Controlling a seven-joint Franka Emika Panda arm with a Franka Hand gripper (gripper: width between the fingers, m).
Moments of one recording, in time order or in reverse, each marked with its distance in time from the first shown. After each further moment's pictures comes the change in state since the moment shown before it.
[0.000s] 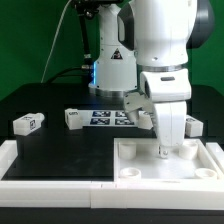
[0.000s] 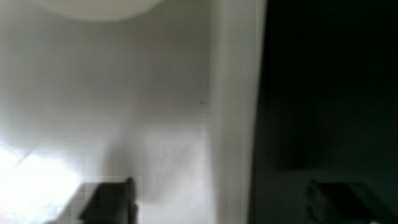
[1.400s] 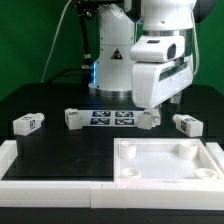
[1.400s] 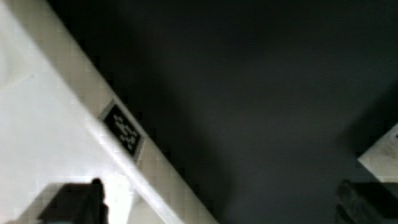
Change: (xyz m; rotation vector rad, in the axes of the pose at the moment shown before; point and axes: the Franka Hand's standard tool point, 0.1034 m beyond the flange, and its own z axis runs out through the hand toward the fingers) arm 0.016 -0.037 -0.049 -0.039 -0.003 0.680
